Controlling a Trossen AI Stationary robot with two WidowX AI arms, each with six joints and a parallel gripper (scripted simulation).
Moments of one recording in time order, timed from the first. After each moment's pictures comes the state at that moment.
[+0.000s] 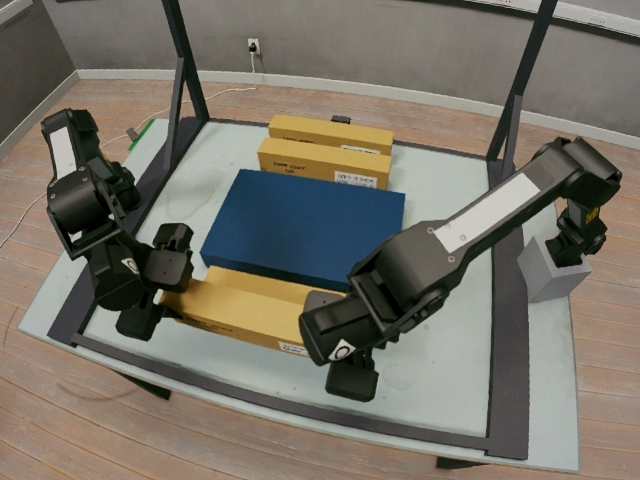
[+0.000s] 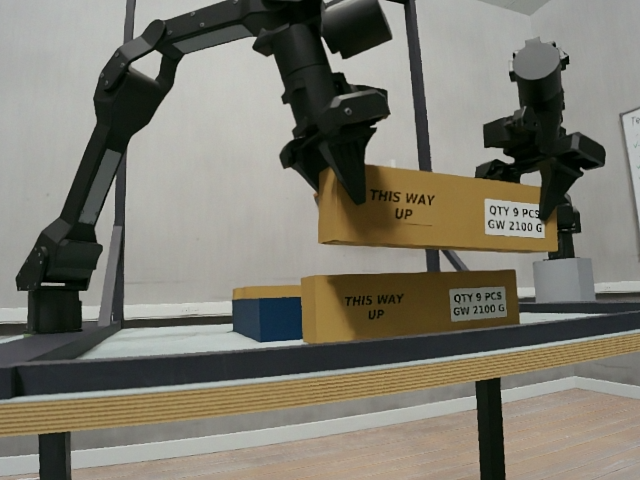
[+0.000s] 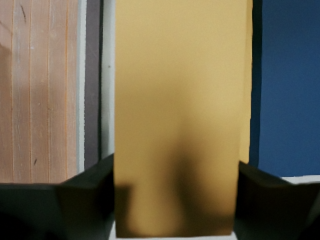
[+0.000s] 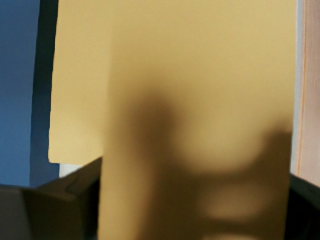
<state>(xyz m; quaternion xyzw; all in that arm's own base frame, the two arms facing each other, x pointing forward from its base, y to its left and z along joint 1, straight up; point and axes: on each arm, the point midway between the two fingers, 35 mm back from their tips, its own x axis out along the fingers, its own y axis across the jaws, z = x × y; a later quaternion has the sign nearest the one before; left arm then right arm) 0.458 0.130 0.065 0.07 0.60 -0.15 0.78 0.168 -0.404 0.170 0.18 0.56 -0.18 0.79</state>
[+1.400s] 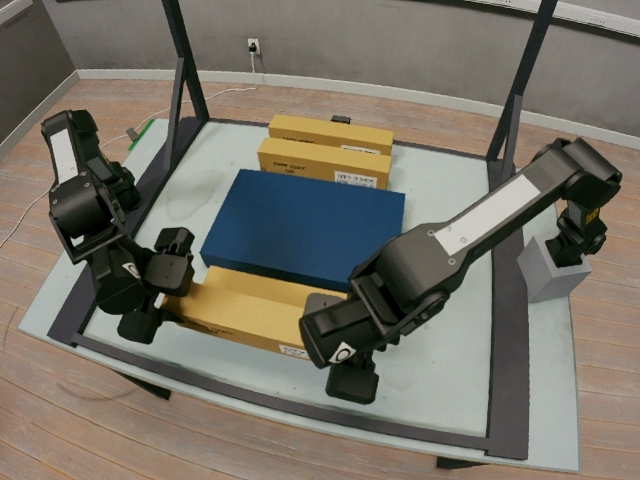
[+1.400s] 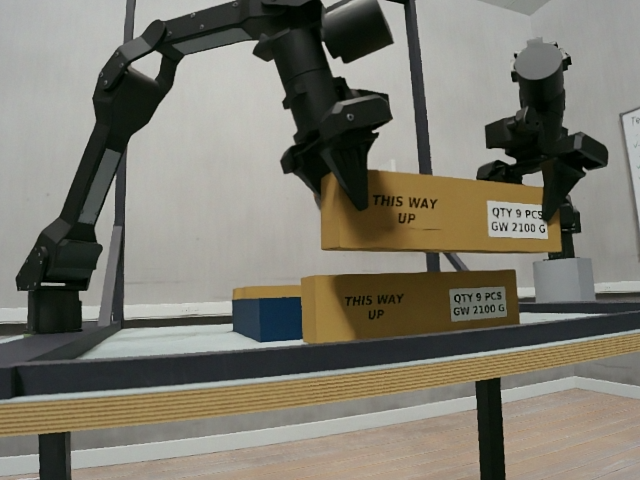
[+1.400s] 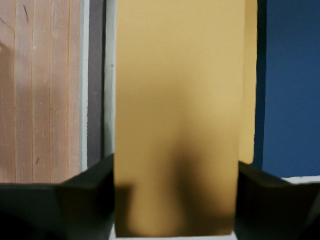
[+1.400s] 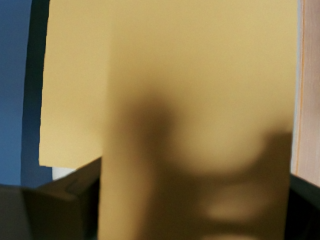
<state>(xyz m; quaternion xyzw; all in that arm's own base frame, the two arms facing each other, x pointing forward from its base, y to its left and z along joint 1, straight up) 0.458 0.134 0.064 0.08 0.60 -0.15 0.78 0.167 -0.407 0.163 0.17 0.56 -0.18 0.79</state>
